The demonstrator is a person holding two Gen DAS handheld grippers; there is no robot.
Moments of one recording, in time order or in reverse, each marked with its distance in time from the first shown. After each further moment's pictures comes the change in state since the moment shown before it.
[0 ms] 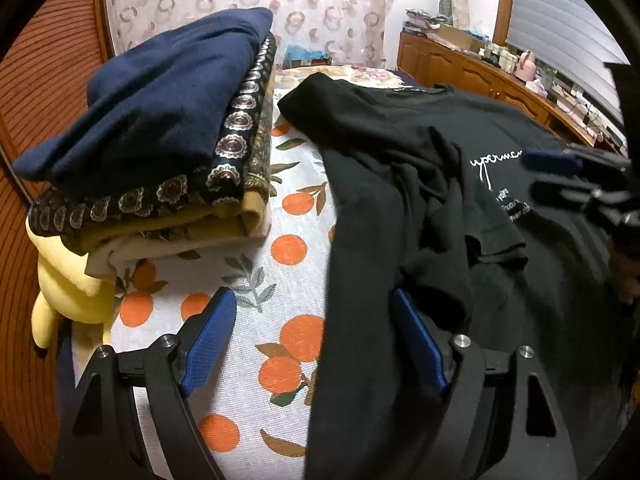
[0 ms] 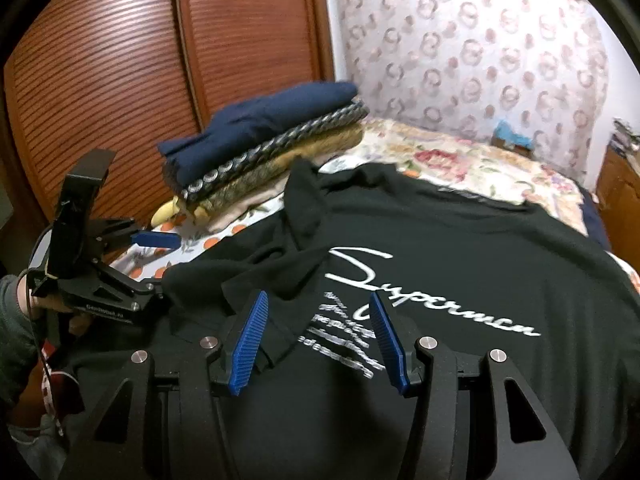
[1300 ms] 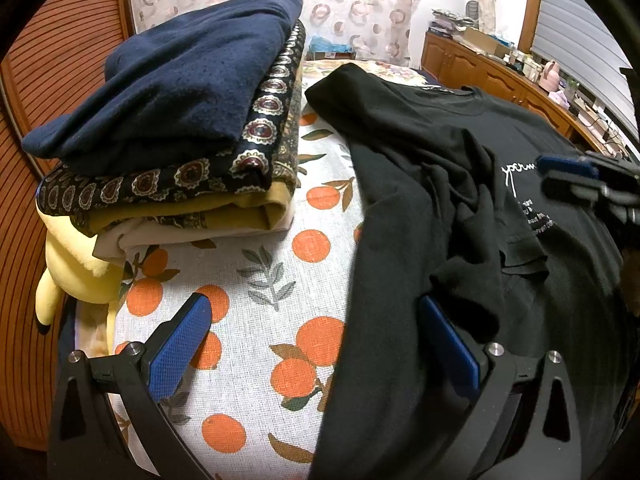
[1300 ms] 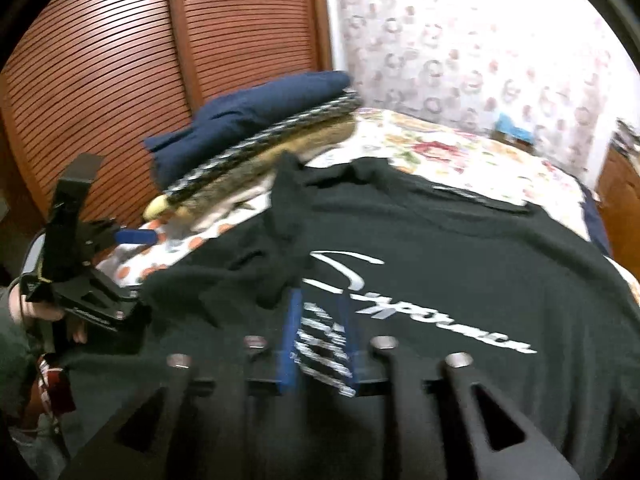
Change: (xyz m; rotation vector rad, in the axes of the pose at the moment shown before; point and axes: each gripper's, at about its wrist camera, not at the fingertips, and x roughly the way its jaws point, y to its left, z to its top) left arm 0.005 0.007 0.002 -0.071 0.024 0.053; right arm 0.020 -0.004 0.019 0.001 0.020 0.030
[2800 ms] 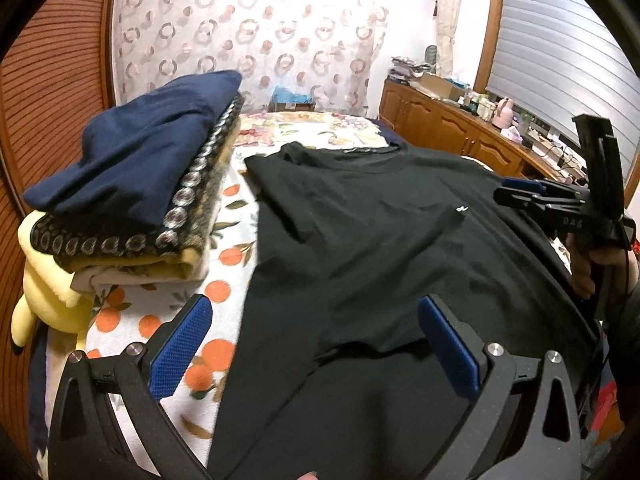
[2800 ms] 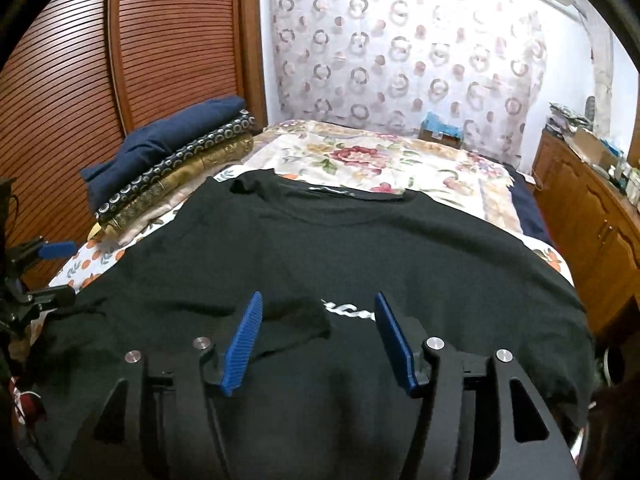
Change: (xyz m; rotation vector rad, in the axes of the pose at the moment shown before) left arm -0.060 -0.054 0.002 0.011 -0.195 -0.144; right arm -0.085 -0.069 -0.046 0.124 -0.055 -0.293
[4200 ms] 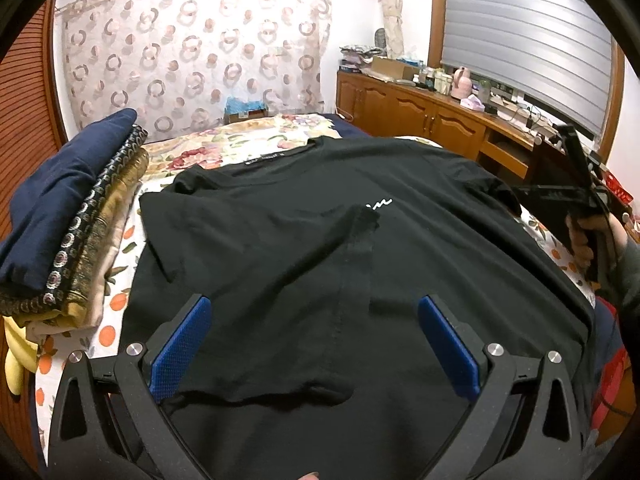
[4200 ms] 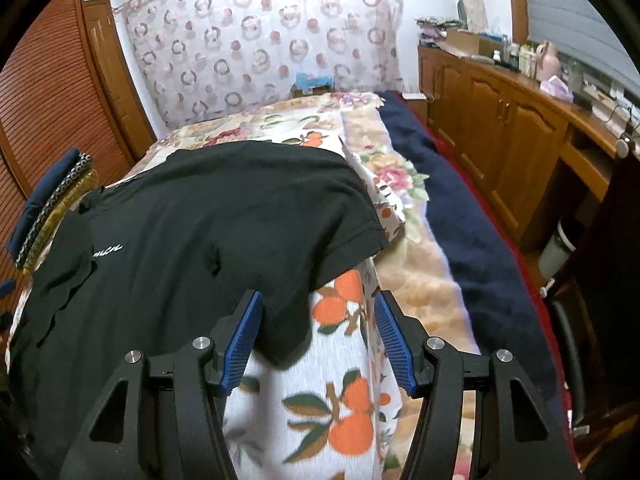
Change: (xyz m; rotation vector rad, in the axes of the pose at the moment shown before) left arm 0.025 -0.111 0.010 0.160 0.012 -0.048; right arm -0.004 -0.077 -0.014 0.379 0.097 -0.201
